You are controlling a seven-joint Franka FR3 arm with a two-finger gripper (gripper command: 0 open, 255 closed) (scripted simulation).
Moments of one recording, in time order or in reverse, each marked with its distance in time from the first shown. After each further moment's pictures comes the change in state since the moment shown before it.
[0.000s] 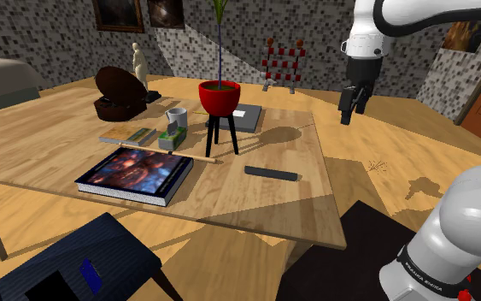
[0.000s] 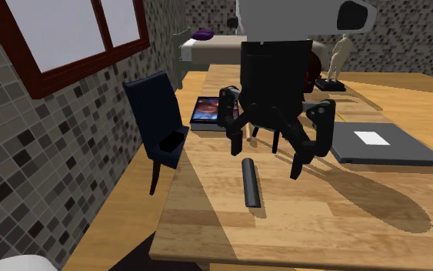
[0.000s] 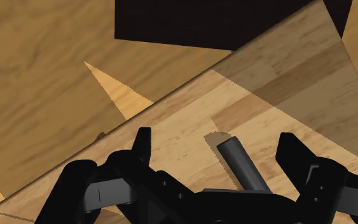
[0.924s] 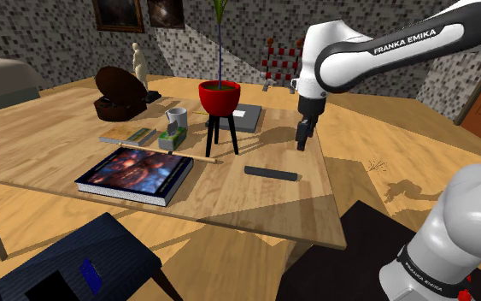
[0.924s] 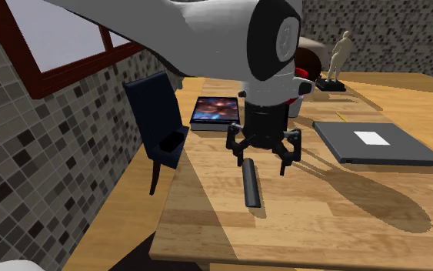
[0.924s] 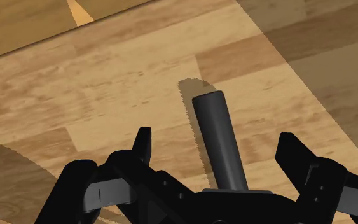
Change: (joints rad) arm 0.098 0.301 0.006 -0.073 0.007 0.429 -0.145
